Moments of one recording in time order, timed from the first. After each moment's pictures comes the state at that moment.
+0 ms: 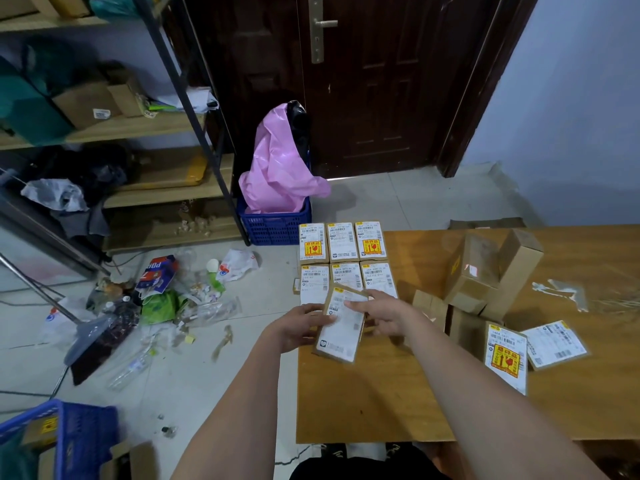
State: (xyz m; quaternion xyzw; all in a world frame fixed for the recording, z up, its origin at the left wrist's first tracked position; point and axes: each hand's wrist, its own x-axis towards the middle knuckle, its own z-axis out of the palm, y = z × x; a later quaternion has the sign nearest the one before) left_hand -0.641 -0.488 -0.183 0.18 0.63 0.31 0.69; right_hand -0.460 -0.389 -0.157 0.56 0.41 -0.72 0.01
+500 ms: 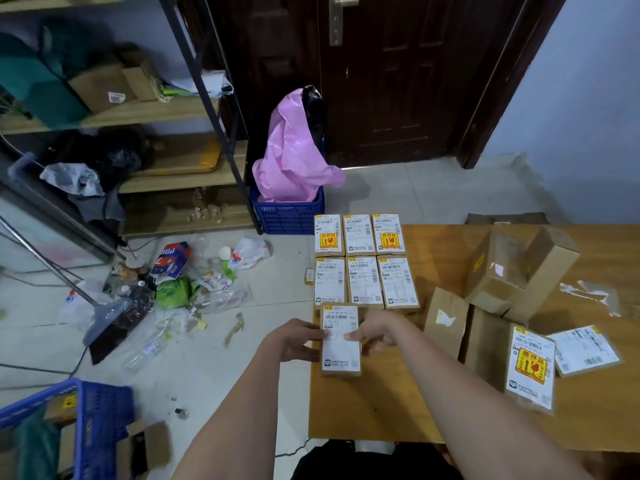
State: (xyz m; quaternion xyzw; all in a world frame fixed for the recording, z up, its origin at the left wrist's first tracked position) left_hand -0.667 -0.516 -0.213 0.11 0.68 0.23 0.69; right_hand -0.494 -0.415 -0.186 0.56 0.51 -0.62 0.21
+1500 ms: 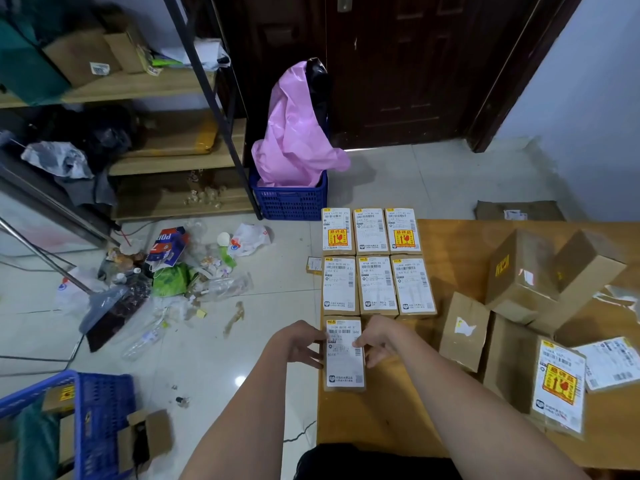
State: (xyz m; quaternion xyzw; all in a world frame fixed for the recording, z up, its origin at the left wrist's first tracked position) left_hand -0.688 -0.491 -0.239 0.09 0.68 0.16 0.71; right_hand -0.523 -0.407 -0.219 0.60 0.48 -0.59 0.24
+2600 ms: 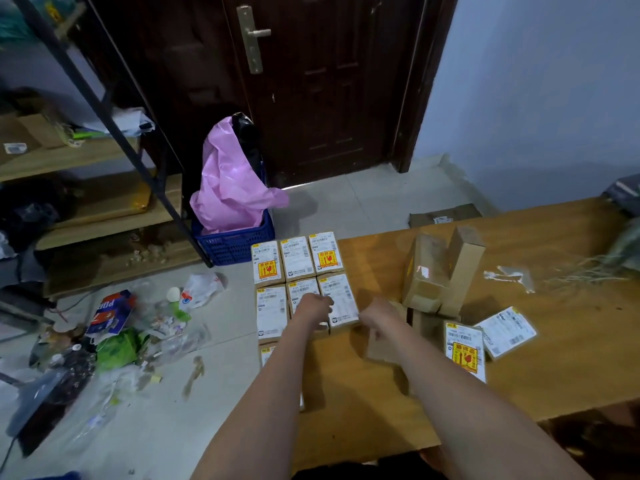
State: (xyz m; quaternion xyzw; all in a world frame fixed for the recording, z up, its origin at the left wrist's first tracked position) left_hand -0.549 -0.376 -0.171 0.24 0.75 0.25 0.56; right_hand -0.405 -0.351 -0.151 0.71 0.54 -0.44 0.09
